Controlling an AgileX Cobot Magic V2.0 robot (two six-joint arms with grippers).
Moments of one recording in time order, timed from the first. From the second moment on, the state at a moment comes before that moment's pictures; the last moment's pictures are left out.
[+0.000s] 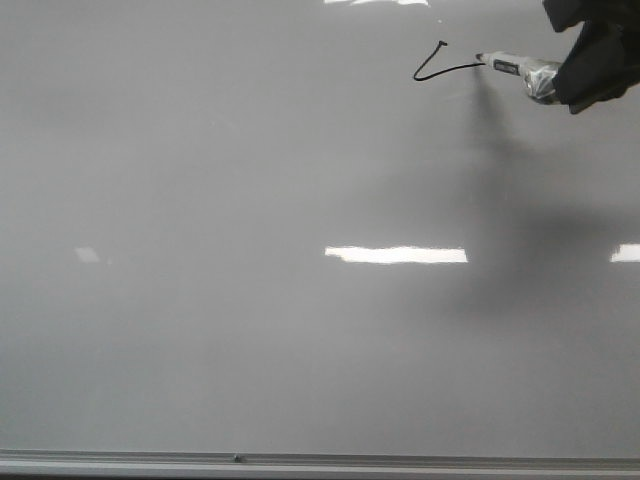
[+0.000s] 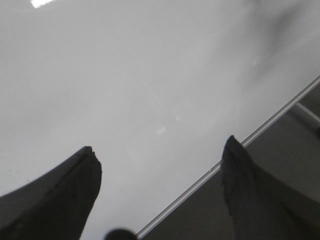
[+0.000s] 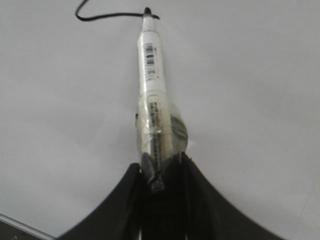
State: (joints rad) left arm -0.42 0.97 -1.15 -0.16 0.95 0.35; right arm 0.24 1.25 -0.87 0.17 0.32 -0.15
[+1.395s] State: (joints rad) left arm -0.42 0.97 -1.15 -0.16 0.92 0.35; right arm 0.26 1.28 -0.87 0.17 0.49 -0.17
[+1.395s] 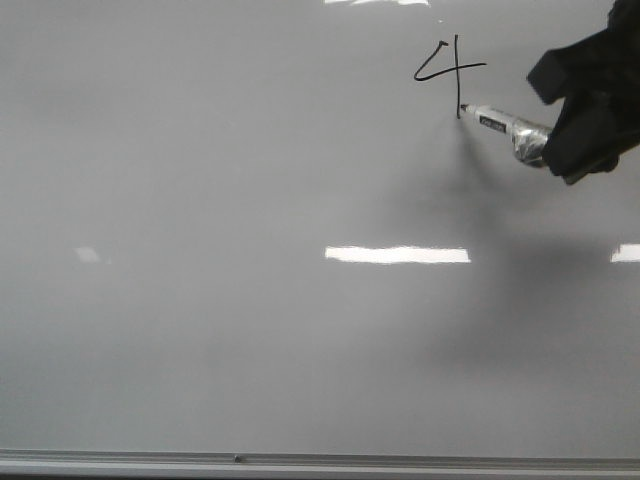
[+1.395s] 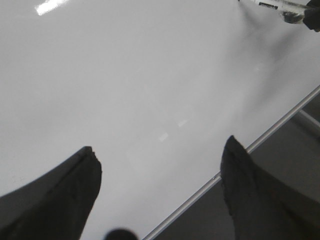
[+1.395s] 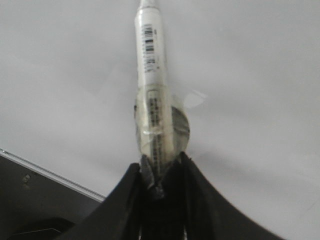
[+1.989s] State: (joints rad) left arm -0.63 1.01 -1.15 -0.37 0.92 0.74; right arm 0.26 0.87 -0.87 0.49 1.09 -0.86
